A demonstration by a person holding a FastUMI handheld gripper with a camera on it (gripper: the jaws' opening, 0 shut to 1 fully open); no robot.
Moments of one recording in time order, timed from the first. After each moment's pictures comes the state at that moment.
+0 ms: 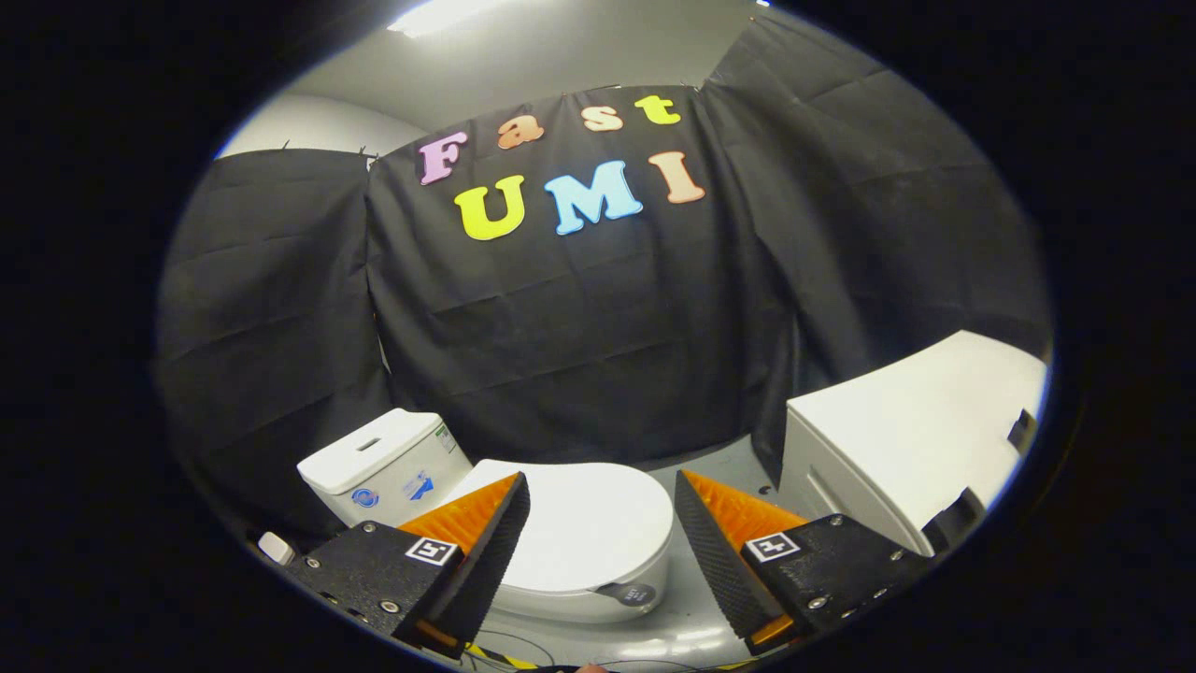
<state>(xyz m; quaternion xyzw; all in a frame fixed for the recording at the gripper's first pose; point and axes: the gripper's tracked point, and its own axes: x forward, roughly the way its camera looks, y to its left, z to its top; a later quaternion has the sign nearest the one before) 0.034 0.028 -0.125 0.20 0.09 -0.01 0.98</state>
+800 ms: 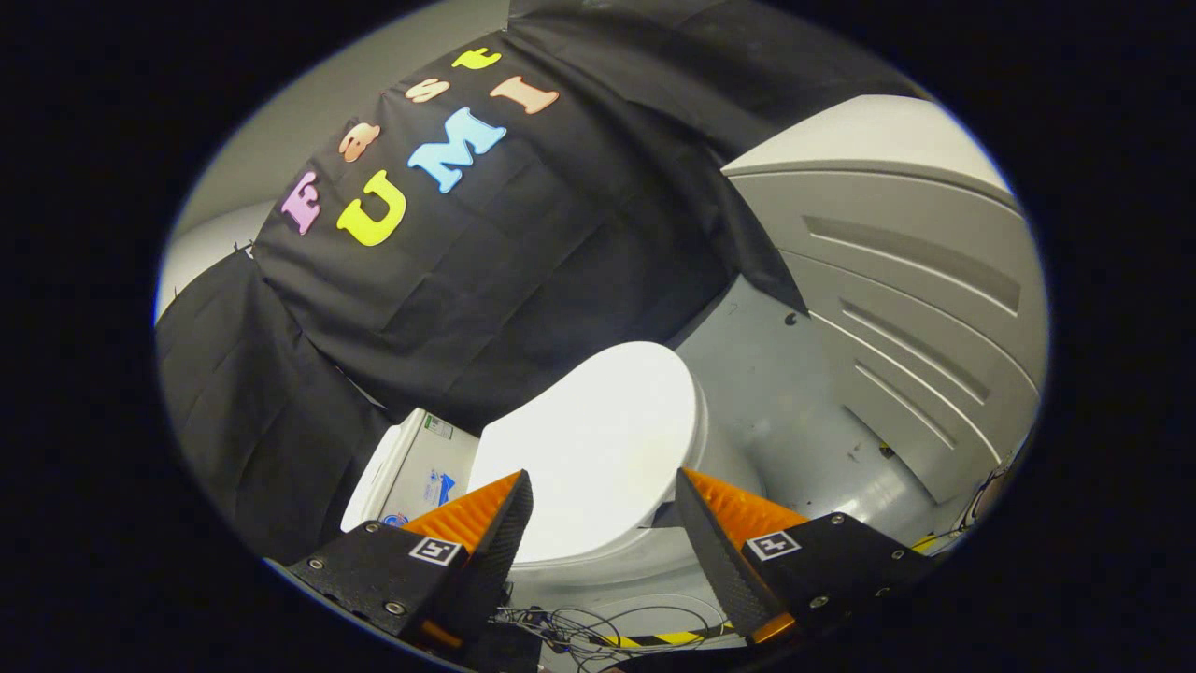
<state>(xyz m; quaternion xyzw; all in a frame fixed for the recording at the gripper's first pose) 0.059 0.068 -0.280 0.42 0.21 -0.04 0.88</state>
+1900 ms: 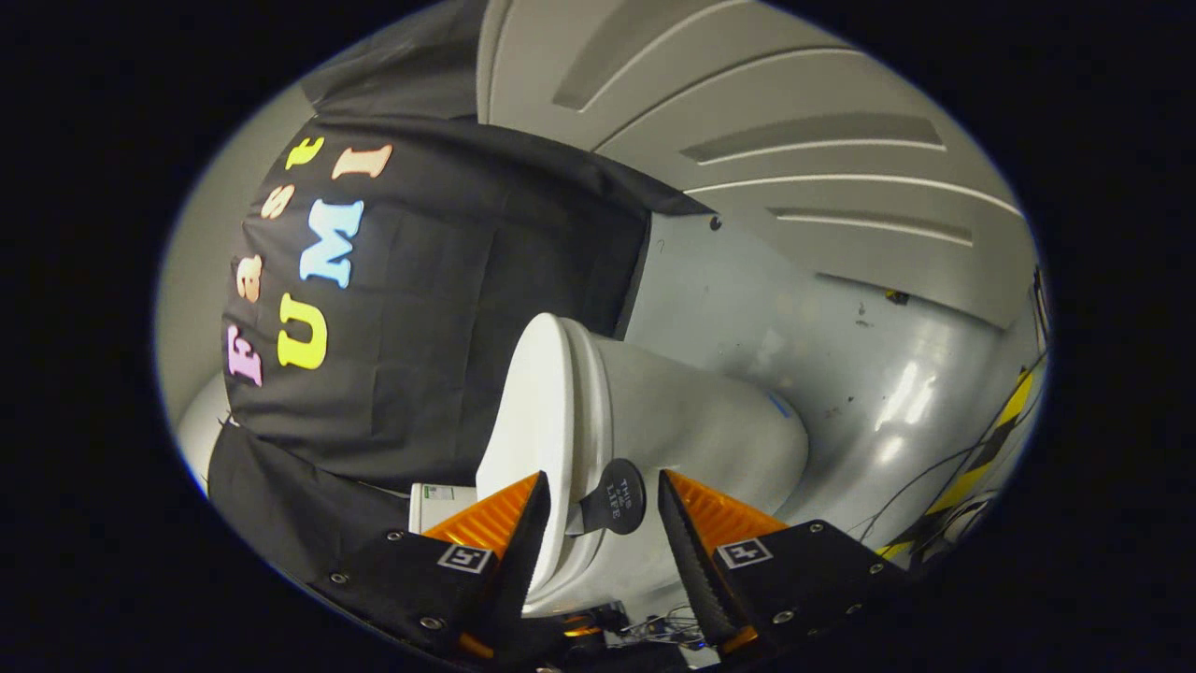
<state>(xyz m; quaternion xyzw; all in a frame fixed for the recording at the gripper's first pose) 0.058 0.054 -0.391 0.65 0.18 -0.10 0.73</state>
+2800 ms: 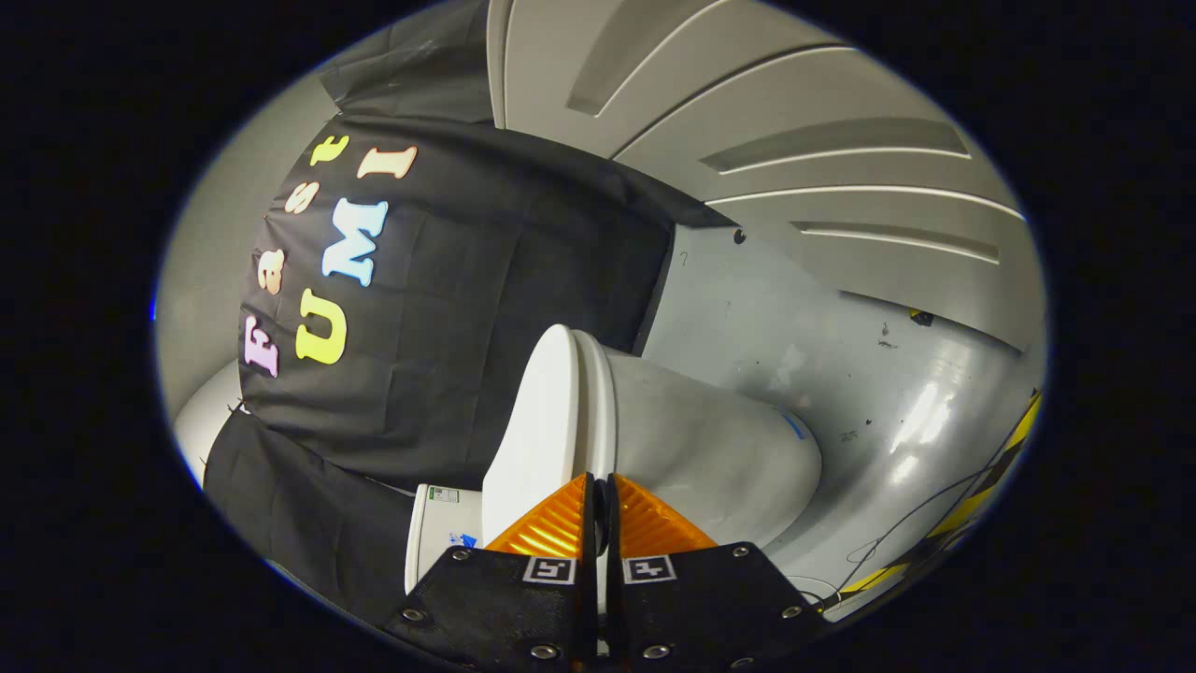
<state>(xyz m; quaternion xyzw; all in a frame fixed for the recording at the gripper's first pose) 0.073 0.043 -0.387 0.61 0.14 -0.07 0.78</state>
